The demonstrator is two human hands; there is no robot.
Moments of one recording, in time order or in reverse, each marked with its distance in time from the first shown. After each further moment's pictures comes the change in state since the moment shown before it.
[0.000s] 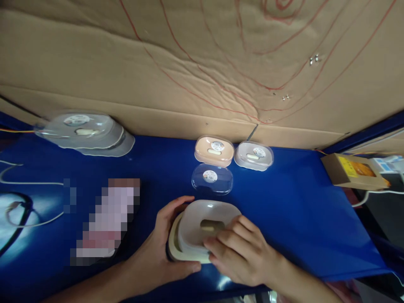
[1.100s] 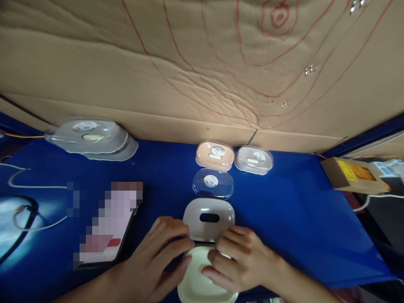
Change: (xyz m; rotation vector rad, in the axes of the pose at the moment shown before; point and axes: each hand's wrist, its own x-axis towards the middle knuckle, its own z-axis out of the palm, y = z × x) left_hand 0.008 0.032 -0.017 0.732 -0.033 0.579; right_hand -0.002 0.003 0.016 -0.021 -0.120 -0.061
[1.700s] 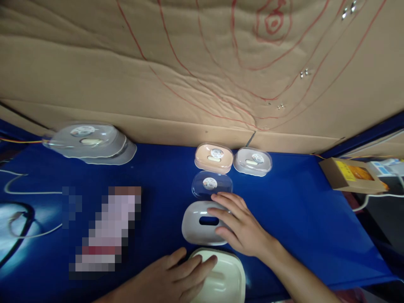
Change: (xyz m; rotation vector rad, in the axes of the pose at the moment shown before) left_hand -0.018 0.011 0.023 0.318 -0.338 0.344; right_hand -0.010 0.045 0.011 0.115 -0.026 0.239
